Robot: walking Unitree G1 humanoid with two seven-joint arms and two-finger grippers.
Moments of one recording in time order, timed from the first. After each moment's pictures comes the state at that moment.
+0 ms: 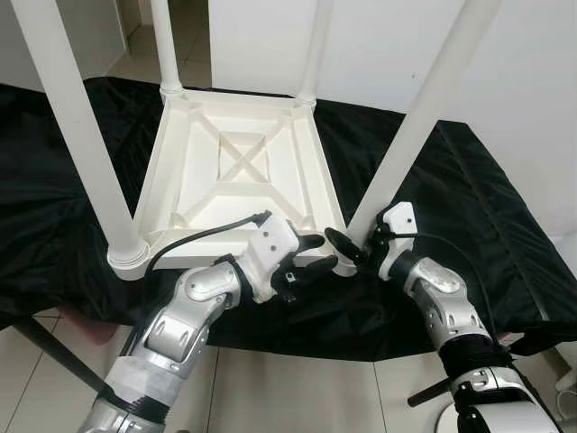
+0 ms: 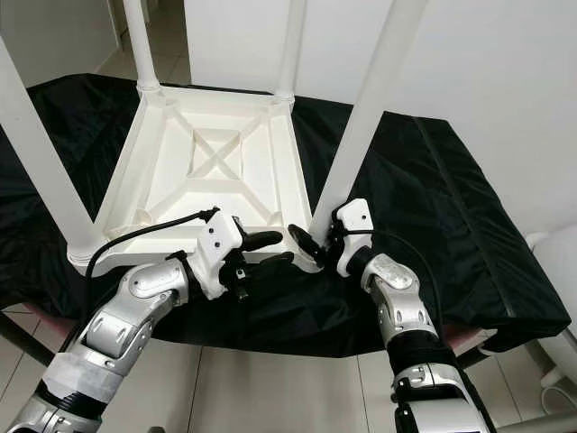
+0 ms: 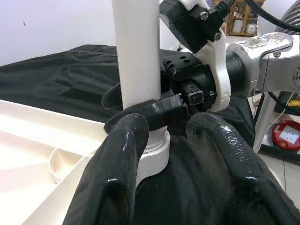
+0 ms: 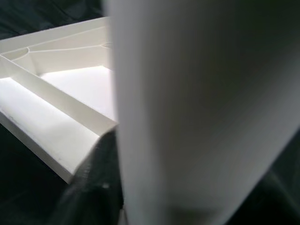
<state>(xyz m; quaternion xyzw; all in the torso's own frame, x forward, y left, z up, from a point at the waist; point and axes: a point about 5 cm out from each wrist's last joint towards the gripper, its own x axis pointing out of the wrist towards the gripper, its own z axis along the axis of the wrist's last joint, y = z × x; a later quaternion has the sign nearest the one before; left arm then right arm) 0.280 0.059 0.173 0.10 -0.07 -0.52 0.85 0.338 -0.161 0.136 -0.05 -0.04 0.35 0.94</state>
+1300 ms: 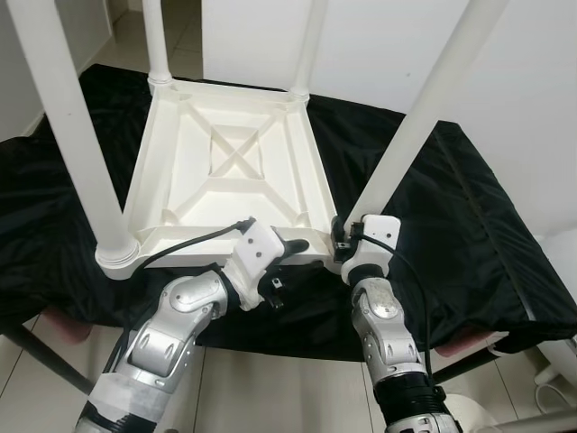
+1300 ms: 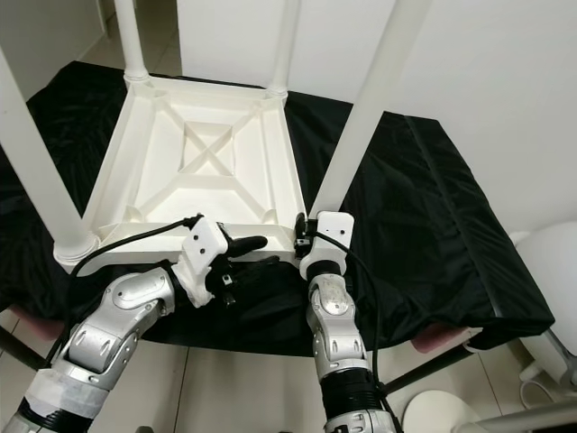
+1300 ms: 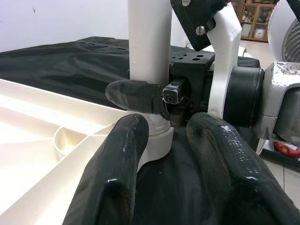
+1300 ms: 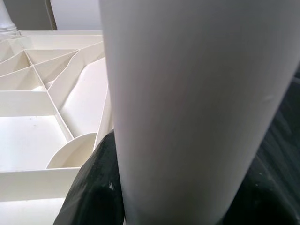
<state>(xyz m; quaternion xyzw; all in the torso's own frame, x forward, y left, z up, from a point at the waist) 0.271 0.075 0.167 0.09 -0.06 -0.50 0.86 0.315 -0.102 0.133 0.06 -0.06 0.02 1.00</state>
